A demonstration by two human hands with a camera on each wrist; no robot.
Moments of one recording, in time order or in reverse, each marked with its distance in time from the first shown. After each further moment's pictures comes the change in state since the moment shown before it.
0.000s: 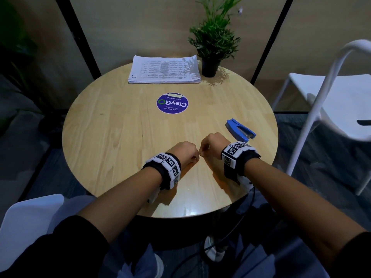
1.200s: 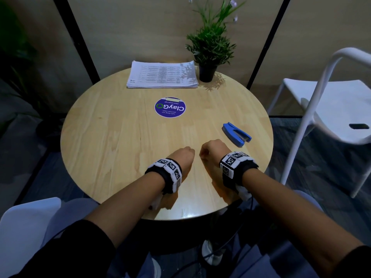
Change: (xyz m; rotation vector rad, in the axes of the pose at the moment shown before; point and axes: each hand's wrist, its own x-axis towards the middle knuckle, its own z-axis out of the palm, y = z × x) left_hand 0.004 0.010 0.012 0.113 -0.054 -0.092; right_hand -0.008 0.013 0.012 -0.037 0.100 -0.031
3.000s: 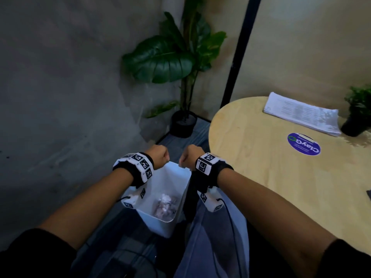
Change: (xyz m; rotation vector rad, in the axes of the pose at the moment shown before) left_hand -0.356 -0.287 0.016 -0.493 0.215 -0.759; right_hand -0.035 -0.437 0.108 0.077 -0.277 -0.450
